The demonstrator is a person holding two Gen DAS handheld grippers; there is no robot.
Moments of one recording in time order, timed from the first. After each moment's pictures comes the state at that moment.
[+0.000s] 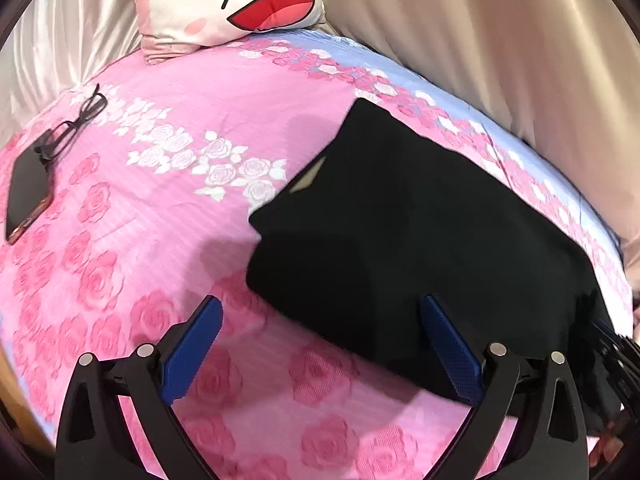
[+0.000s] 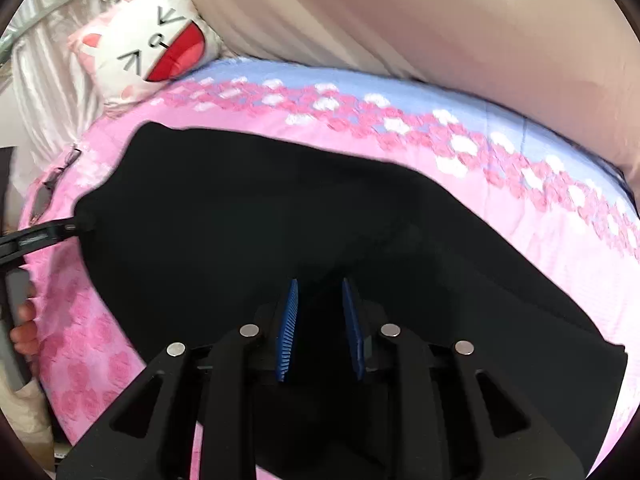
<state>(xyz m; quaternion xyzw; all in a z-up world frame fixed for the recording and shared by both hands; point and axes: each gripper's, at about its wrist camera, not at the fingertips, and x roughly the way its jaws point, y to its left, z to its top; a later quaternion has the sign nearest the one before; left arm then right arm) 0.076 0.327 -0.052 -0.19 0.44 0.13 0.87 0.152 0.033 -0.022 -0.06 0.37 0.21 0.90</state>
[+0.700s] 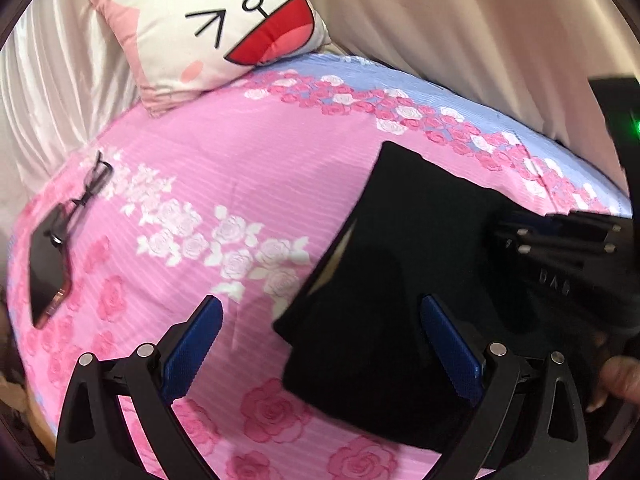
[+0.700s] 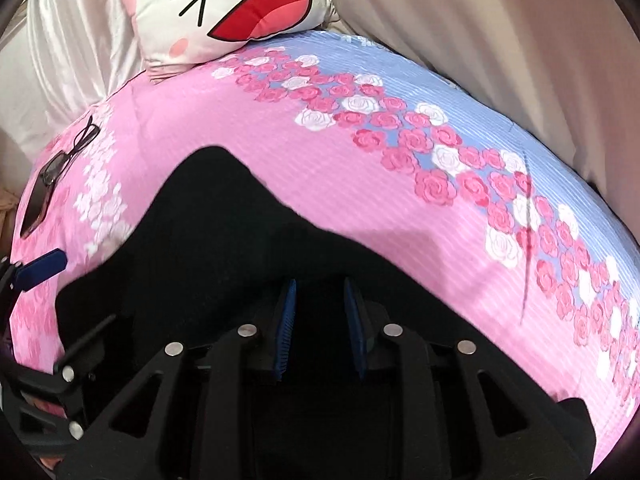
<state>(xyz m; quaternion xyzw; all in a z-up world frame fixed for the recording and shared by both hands) 0.119 0.340 -0.042 -0.09 0.43 0.19 0.88 0.263 0.241 -0.024 -0.16 0.39 0.31 0.85</state>
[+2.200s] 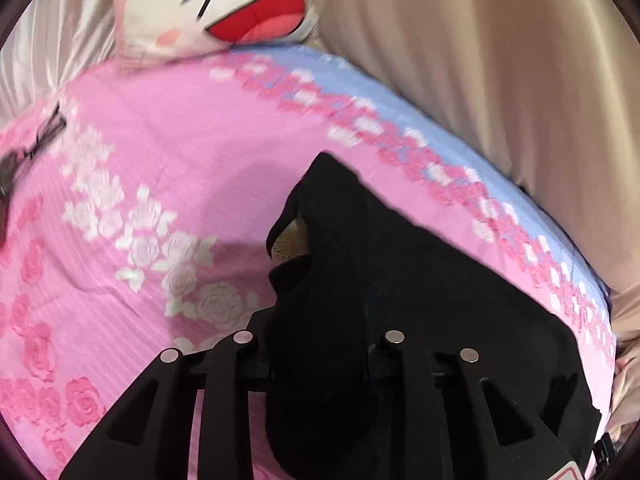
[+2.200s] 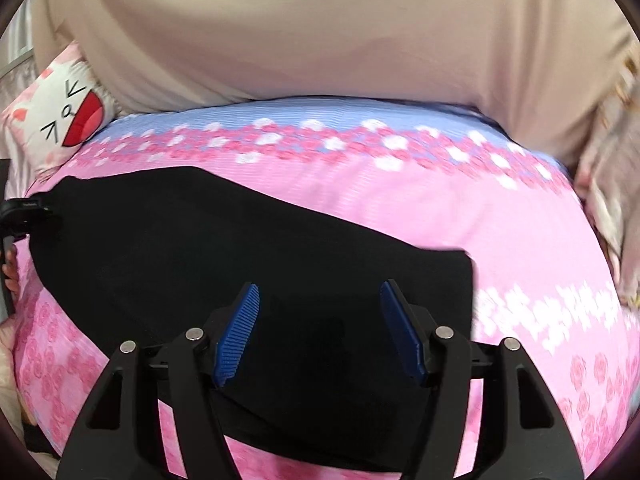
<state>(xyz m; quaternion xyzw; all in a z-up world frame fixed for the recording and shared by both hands) 0.143 0.323 -0.034 -0.22 0.40 0.13 0.88 0.104 -0.153 -0.031 0.02 0.33 0.04 0.94</state>
